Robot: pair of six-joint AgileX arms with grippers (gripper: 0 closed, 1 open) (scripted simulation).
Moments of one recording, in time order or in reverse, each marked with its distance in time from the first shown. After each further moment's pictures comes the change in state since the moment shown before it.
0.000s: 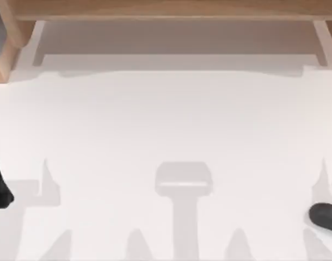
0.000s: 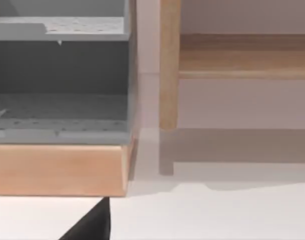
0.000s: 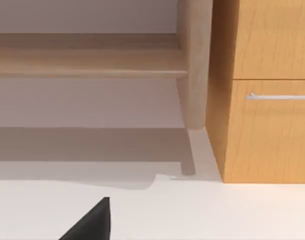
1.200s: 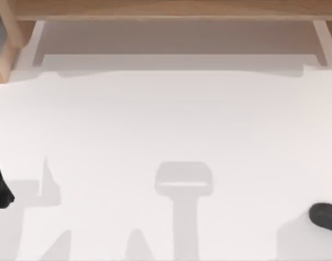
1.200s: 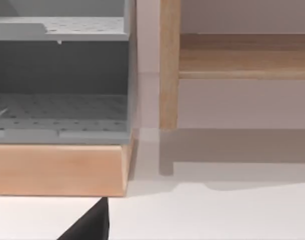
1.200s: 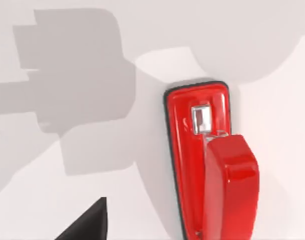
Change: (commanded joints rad) left arm 0.000 0.000 0.000 0.000 0.000 0.000; right arm -0.378 1.275 0.739 -0.782 -0.004 -0.989
